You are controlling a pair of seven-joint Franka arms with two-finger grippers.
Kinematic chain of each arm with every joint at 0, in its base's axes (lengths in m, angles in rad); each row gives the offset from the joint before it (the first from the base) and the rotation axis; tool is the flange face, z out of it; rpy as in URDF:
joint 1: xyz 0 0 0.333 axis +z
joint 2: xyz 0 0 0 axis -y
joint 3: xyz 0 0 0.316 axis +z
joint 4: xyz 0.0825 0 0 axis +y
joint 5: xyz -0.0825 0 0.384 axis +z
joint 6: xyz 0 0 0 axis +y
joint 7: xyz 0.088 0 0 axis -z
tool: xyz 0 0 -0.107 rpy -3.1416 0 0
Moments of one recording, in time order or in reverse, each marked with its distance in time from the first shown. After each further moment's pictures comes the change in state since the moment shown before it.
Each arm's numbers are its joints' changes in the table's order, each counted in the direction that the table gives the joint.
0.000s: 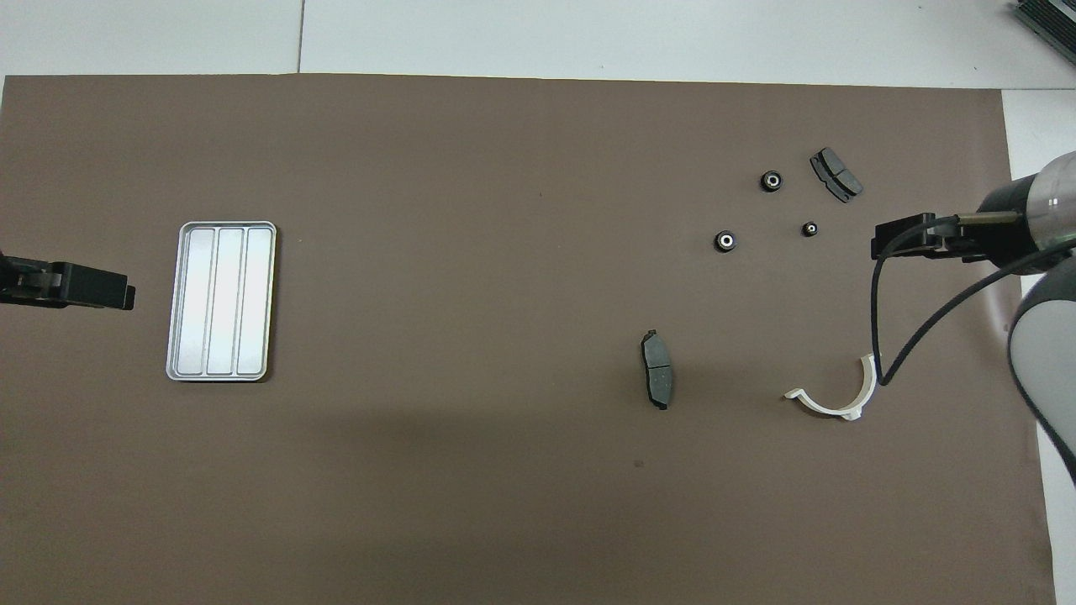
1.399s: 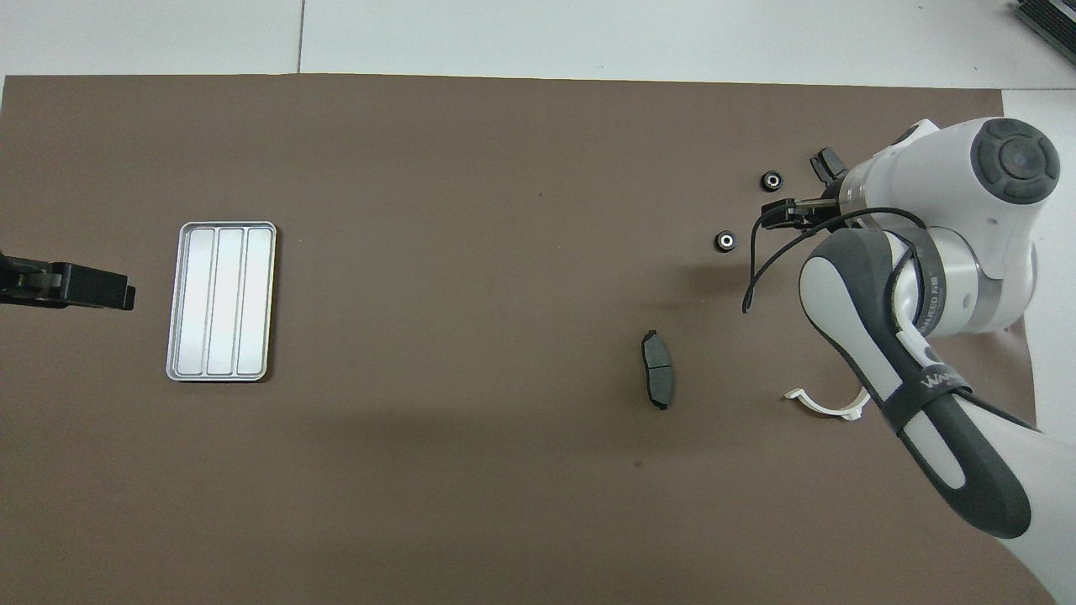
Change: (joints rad) left arm 0.000 0.000 0.000 0.000 0.000 0.000 0.000; right arm 0.016 -0.310 0.001 0.094 -0.003 -0.450 0.000
